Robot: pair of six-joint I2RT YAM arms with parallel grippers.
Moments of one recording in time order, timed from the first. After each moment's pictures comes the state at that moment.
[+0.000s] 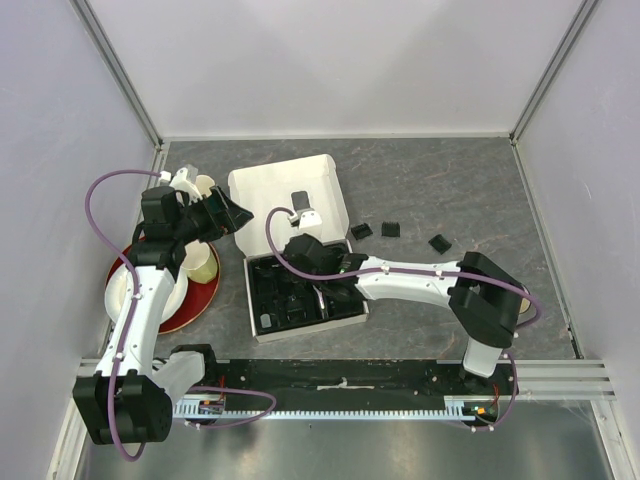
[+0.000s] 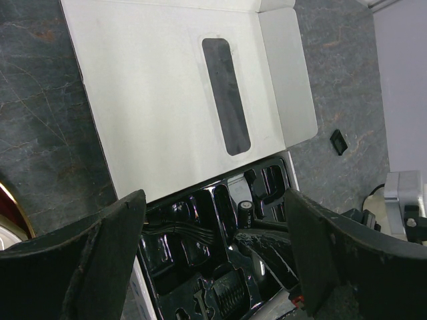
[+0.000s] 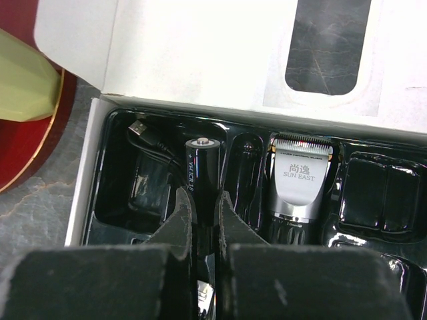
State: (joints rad) left arm 0.05 1.02 0.88 -0.39 0.48 -0.42; right arm 1.12 1.77 1.20 -0.08 0.45 0.64
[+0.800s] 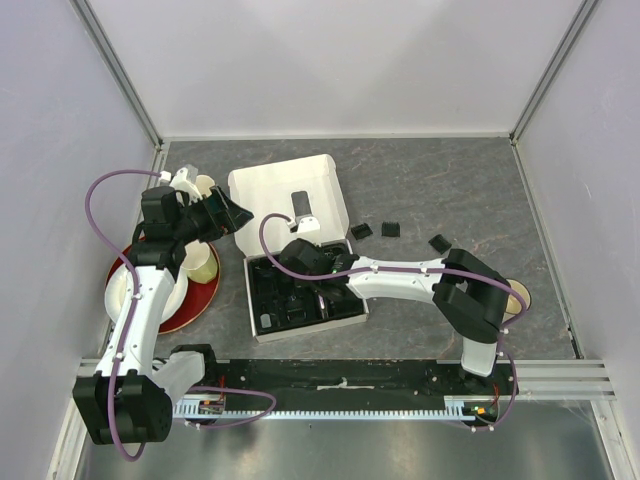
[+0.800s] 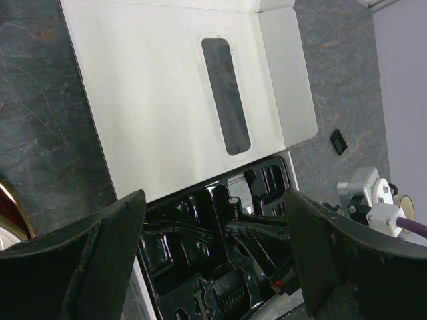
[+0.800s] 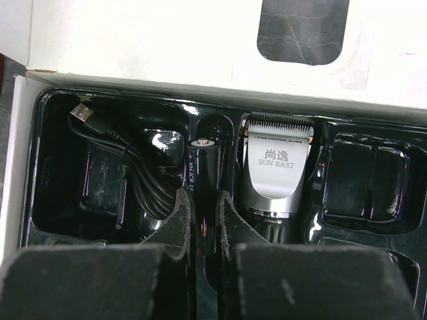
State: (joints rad) left arm 0.05 1.02 0.88 -0.39 0.48 -0.42; right arm 1.12 1.85 1.22 -0.16 0.49 0.65
